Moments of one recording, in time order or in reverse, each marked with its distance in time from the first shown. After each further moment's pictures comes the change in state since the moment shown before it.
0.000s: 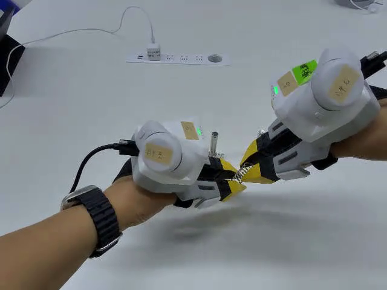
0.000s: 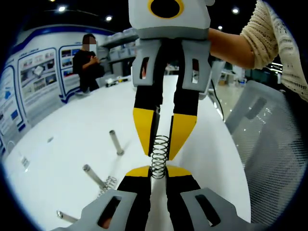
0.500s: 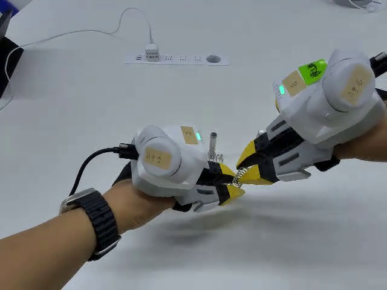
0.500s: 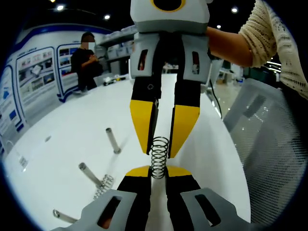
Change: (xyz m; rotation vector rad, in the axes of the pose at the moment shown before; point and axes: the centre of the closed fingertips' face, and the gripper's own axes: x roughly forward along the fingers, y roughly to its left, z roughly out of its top) left arm 0.002 -0.004 -0.004 0.003 0.009 -0.020; right arm -0.001 0.005 0.006 -0.033 -0.044 0.014
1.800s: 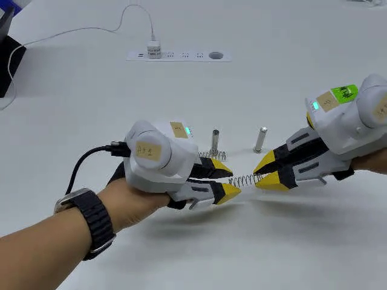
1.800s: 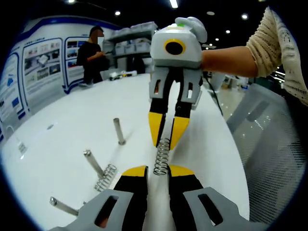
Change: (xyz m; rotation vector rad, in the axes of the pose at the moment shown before) left arm -0.005 0.009 -0.013 -0.078 0.013 0.019; right arm 0.012 -0.005 -0.039 0.072 -0.151 0.027
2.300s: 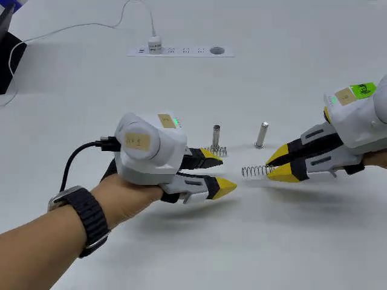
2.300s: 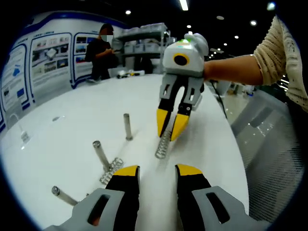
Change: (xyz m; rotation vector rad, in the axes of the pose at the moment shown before) left arm -0.004 0.008 -0.004 -0.060 -0.009 0.034; right arm -0.007 -0.011 -0.019 0.064 -0.048 -0.038
